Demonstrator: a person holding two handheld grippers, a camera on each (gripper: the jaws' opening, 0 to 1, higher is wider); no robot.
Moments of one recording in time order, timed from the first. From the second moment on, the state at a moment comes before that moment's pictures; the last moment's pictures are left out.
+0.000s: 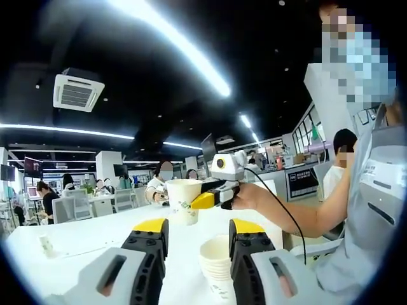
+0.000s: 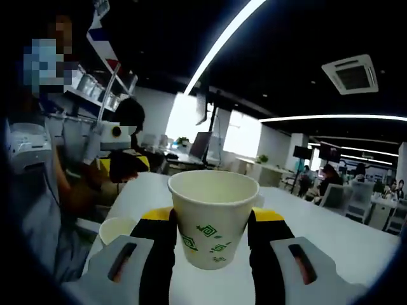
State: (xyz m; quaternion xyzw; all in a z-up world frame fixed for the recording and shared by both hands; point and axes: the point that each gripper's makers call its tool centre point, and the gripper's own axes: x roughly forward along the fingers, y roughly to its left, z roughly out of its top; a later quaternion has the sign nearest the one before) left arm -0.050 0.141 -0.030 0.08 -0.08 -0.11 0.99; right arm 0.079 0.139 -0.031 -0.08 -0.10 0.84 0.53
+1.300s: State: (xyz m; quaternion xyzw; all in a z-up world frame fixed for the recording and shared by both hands) left arm -0.053 0.146 -0.029 0.08 -0.08 -0.11 0.99; right arm -0.009 0.104 -0.050 -0.05 -0.08 0.88 0.46
